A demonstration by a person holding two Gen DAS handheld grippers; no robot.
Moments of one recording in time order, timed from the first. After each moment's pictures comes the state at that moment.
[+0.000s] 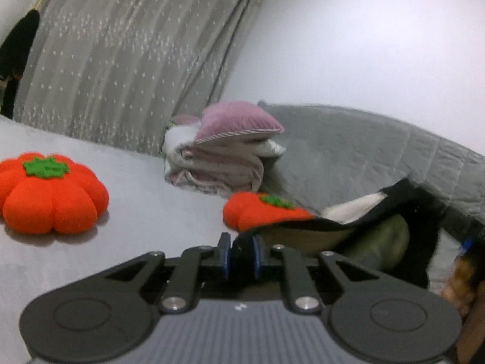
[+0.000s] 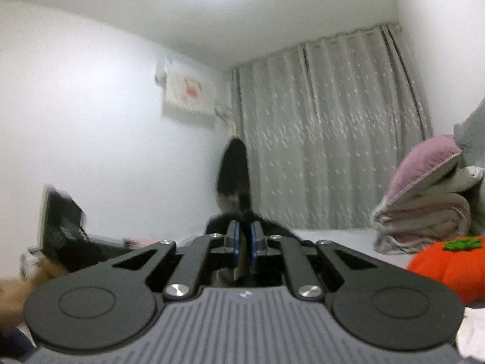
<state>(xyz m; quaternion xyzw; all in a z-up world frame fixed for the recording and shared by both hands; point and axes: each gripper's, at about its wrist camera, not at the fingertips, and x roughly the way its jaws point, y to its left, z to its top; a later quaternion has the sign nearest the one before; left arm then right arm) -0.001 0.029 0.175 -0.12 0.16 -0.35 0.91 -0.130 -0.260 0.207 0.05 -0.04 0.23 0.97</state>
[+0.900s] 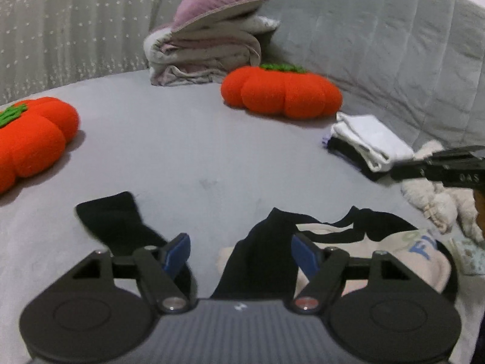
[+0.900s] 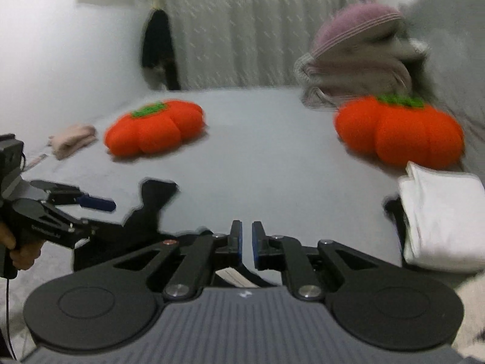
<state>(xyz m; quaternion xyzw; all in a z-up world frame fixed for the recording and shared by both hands) 0.052 -0.070 0.073 0.07 0.31 -0.36 0.88 -0.044 -0.312 0.099 0.04 0.28 0.08 0.96</state>
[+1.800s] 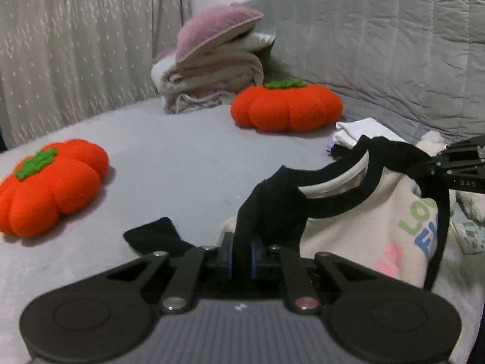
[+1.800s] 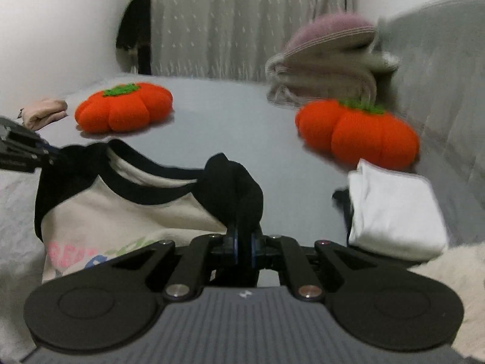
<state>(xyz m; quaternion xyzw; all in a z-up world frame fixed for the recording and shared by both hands) -0.004 -0.020 0.130 0.13 0.26 -0.33 0.90 -0.104 -0.289 0.109 -0.05 0.25 0.01 0.97</state>
